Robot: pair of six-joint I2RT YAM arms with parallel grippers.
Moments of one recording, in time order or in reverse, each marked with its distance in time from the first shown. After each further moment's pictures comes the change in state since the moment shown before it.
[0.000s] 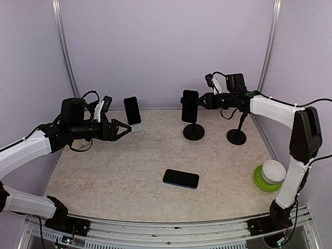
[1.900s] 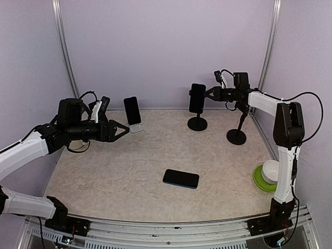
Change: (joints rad) left arm 0.000 -0.040 -0.001 -0.048 -0.003 -0.004; right arm -0.200 0.341 0.346 0.039 -0.274 0.022
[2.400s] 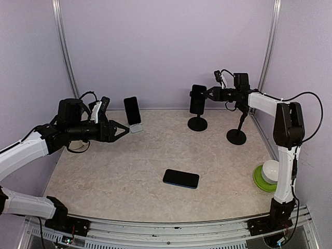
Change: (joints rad) left arm 0.000 -0.003 -0.004 0.000 0.000 0.000; right arm 0.000 0.000 -0.023 0.039 -0.021 -0.019
